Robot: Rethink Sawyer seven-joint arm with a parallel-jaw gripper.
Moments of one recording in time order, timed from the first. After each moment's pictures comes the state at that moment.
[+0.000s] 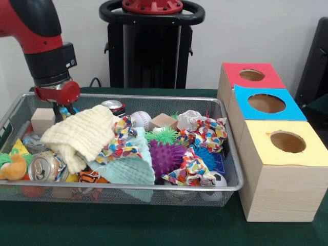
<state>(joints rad) -1.18 -0.47 0.59 1.80 -0.72 0.43 2.16</state>
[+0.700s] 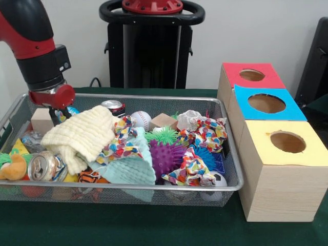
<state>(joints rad) -1.22 -0.43 0.65 1.75 -0.72 0.54 2.13</state>
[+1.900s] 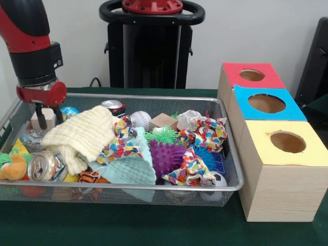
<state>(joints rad) -1.17 -0.51 0.62 1.73 -0.81 0.54 2.08</state>
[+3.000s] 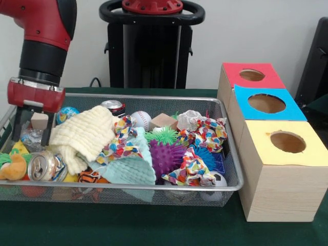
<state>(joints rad) -0.65 -0.57 0.10 1.57 -1.09 -0.07 2.09</state>
